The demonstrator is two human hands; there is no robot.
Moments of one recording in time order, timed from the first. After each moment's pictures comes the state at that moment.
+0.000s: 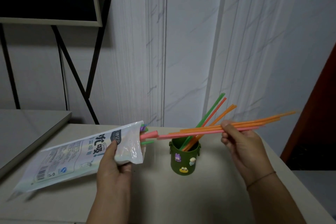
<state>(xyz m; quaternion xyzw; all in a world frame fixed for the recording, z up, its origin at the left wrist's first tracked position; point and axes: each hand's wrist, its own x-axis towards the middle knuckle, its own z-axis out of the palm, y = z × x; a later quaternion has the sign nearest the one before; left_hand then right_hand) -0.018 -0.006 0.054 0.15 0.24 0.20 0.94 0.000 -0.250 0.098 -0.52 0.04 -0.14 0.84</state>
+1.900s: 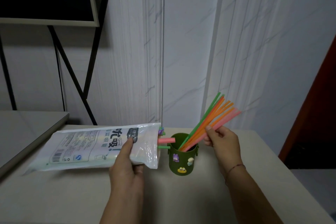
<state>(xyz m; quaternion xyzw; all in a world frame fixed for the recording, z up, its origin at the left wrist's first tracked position) -0.019 -0.037 0.053 0.23 0.21 0.17 0.93 0.033 -0.233 0.063 -0.68 0.05 -0.18 0.71</state>
